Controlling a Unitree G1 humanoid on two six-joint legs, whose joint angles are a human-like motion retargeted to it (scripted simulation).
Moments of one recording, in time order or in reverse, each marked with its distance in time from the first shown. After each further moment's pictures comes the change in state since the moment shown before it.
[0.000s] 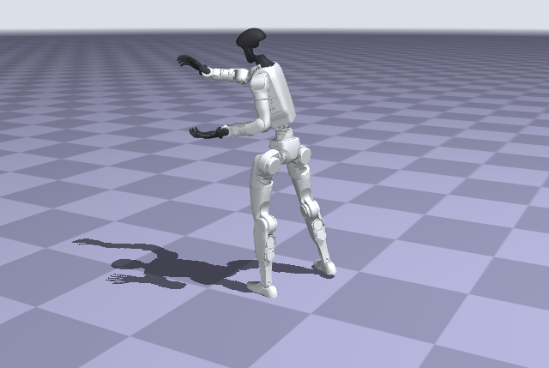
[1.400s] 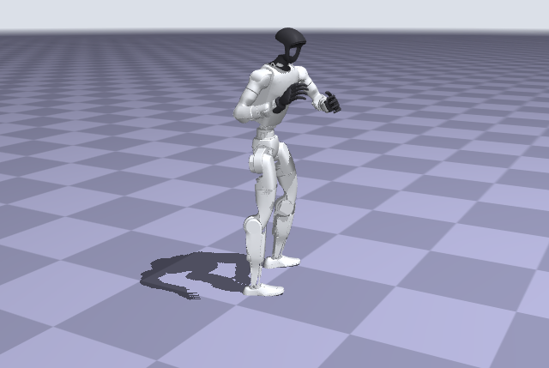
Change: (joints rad) left arm -0.559 0.310 -0.430 -0.091 1.490 0.110 0.118; right arm 1.285 0.211 -0.685 -1.390 -0.340 -0.051 0.156; waist -0.914 0.088 0.044; left_leg -0.040 0.199 0.636 0.220 -0.035 0.008; right_leg 0.010 0.182 0.711 -0.262 -0.100 0.047
